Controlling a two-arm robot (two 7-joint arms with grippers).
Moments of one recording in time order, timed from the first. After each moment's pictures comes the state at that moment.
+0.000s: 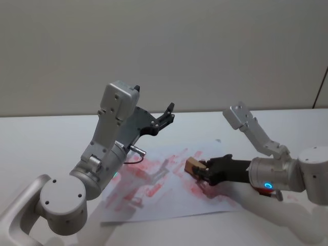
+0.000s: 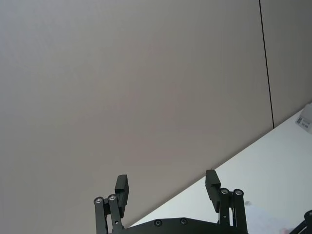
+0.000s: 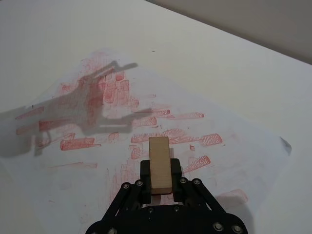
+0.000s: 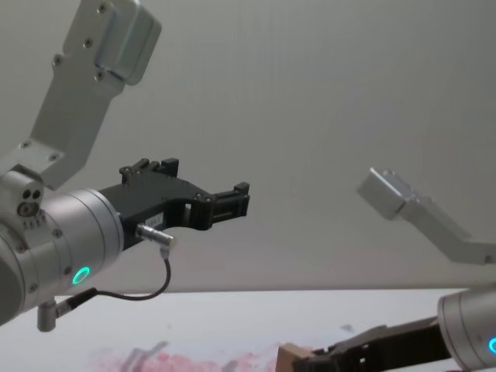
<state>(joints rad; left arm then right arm) -0.24 0.38 0.45 -1.63 -0.20 0.01 -0.01 0.41 0.18 -0.34 -1.24 0.04 0.51 0.74</state>
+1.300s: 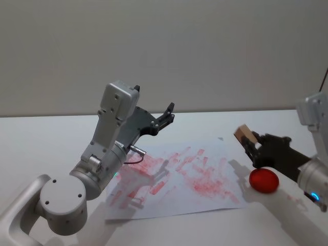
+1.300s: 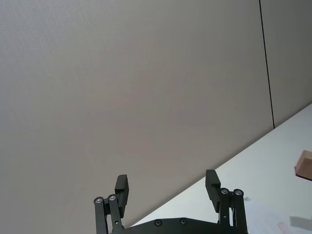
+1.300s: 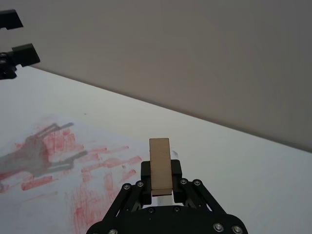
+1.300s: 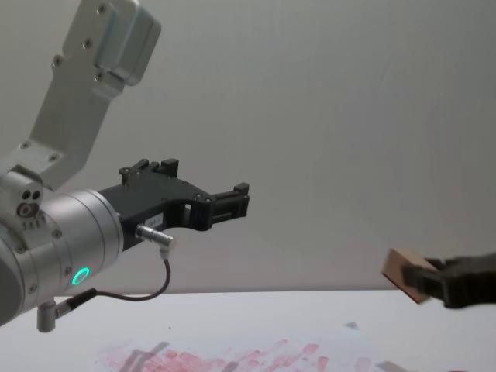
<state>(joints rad) -0.24 0.38 0.45 -1.63 -0.20 0.01 -0.01 0.11 0.35 -0.25 -1.68 0.27 0.34 0.31</state>
